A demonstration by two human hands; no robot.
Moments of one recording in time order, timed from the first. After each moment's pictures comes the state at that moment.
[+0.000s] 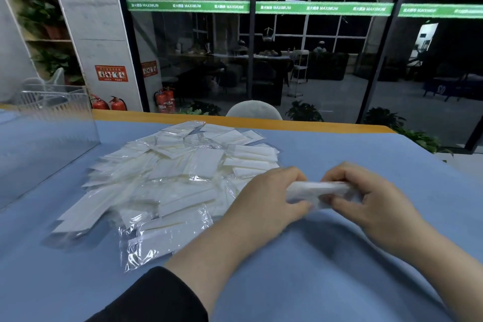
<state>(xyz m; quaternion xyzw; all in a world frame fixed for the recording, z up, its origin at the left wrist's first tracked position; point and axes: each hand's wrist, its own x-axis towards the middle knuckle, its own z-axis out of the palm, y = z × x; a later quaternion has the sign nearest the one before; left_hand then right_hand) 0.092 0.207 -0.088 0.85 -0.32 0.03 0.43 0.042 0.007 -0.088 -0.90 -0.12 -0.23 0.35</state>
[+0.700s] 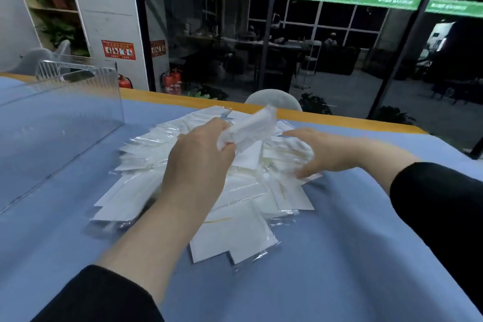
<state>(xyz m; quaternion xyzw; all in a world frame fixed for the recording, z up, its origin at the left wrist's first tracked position) 0.131 0.350 -0.070 0.87 -0.10 0.25 0.41 0.201 0.085 -0.053 -0.99 -0.08 0.11 0.10</state>
